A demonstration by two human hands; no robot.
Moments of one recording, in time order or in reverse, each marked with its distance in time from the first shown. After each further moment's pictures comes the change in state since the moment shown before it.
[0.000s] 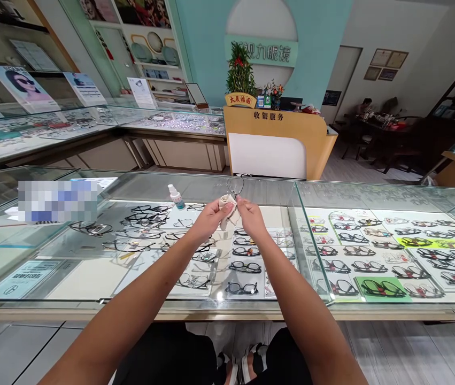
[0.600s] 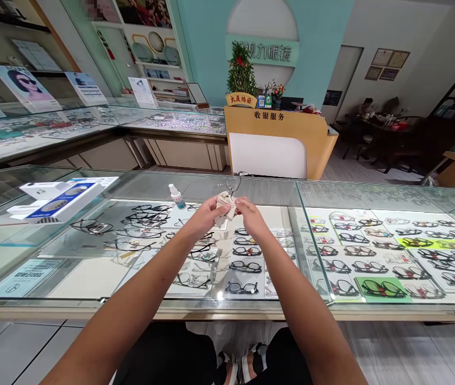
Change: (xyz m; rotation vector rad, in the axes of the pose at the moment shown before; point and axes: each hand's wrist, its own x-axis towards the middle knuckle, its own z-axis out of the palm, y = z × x) left_hand 0.005 0.001 -0.017 -0.048 -0.050 -0.062; right_hand -0.001 -0.003 -0.002 0.159 -0.069 0.083
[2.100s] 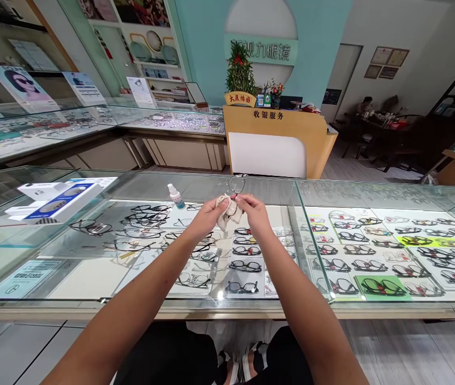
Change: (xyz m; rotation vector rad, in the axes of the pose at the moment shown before) left_hand 0.001 -0.009 0.003 0.205 0.045 0.092; right_hand -0.001 -0.007 -0.002 0.128 0.111 -0.018
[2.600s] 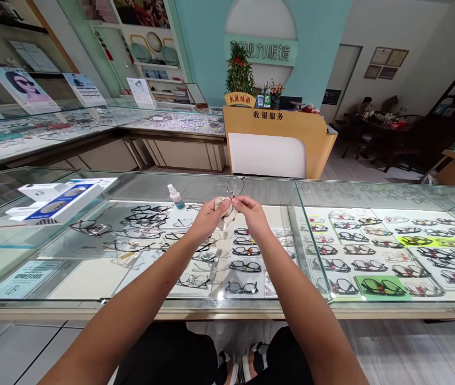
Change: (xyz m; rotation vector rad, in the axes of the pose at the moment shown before) left_hand -0.005 0.009 0.014 -0.053 0.072 0.030; right_hand -0.004 -0.003 0.005 0.034 -0.062 0.060
